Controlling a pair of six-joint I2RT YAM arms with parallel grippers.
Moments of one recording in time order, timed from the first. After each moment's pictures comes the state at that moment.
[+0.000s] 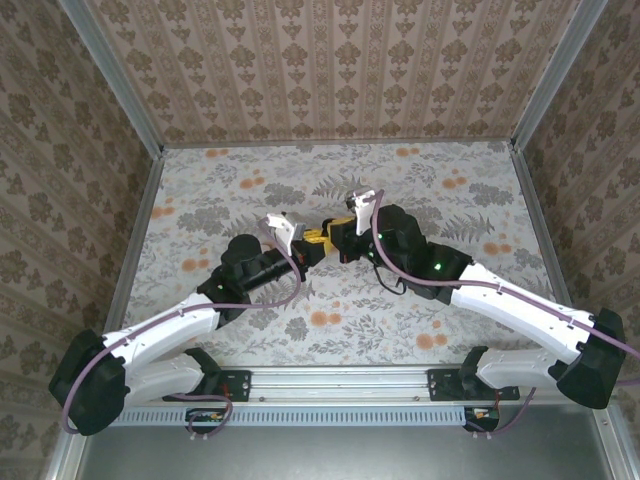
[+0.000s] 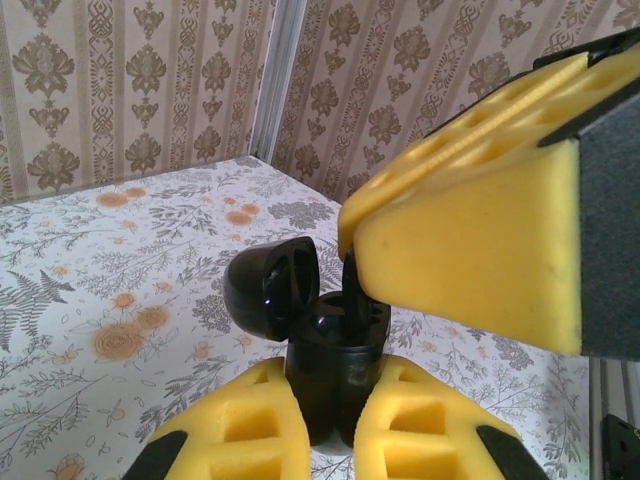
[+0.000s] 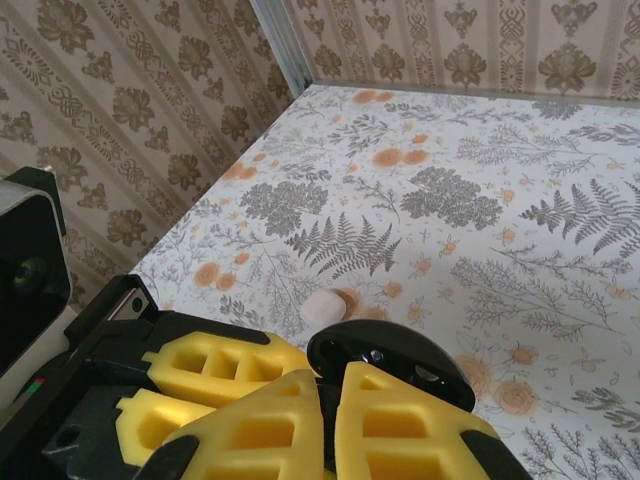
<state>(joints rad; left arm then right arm) -0.79 1.07 0.54 0.47 0.30 -0.27 0.87 1.19 1.04 -0.21 0.13 0.40</state>
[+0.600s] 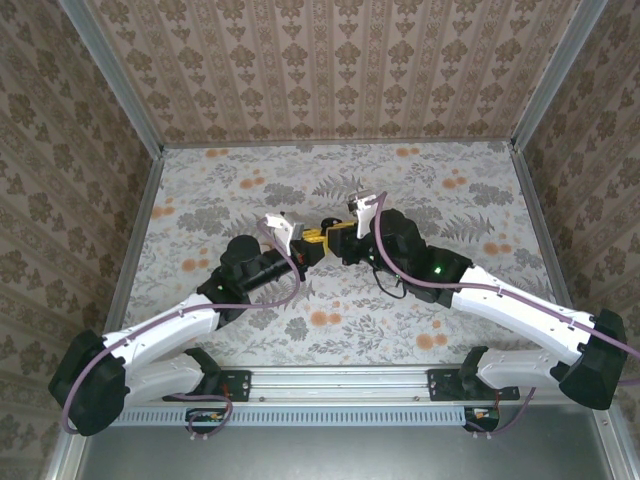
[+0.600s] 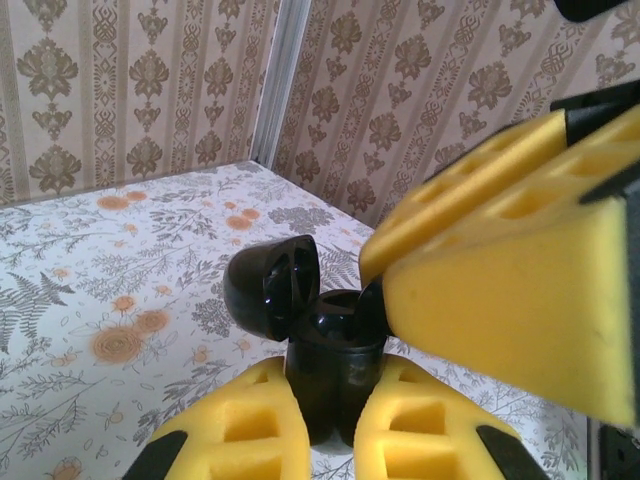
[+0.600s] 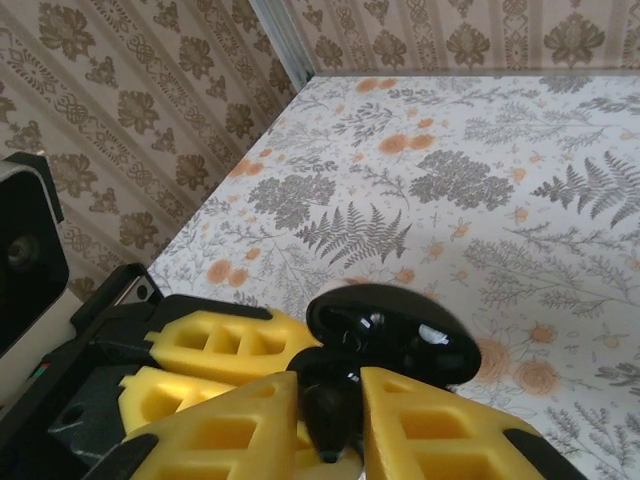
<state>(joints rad) -0.79 1.06 0.53 0.49 0.29 -0.28 0.89 1.18 1.02 -0.20 0.13 0.48</state>
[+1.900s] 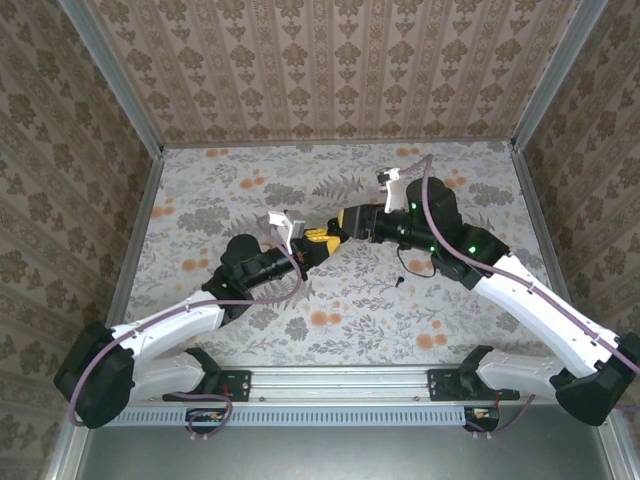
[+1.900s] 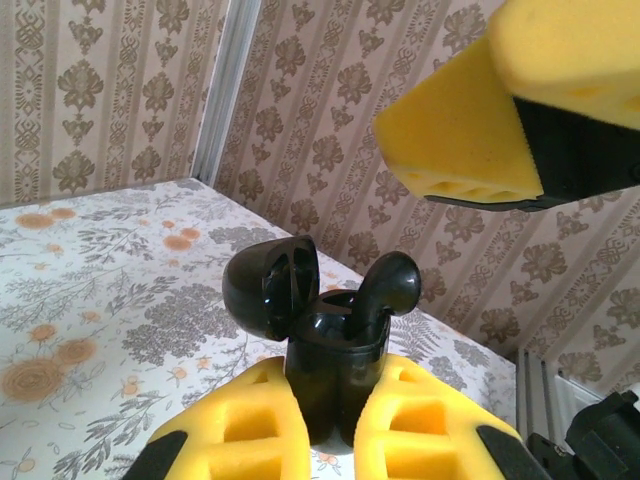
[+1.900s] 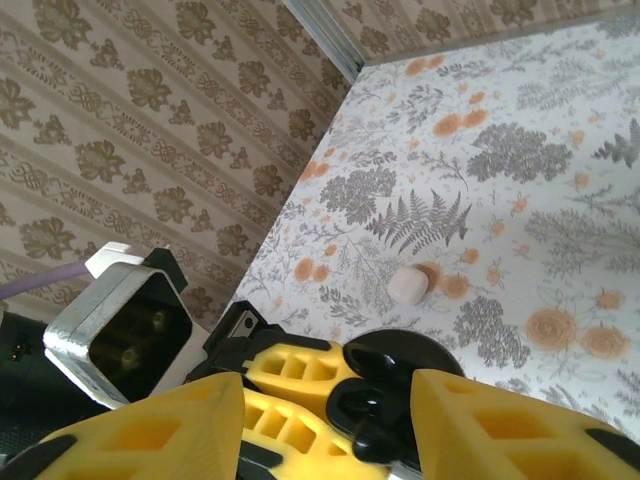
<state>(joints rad) -0.78 1.12 0.53 0.63 0.41 -0.37 0.66 1.13 1.17 -0.41 -0.22 0.63</state>
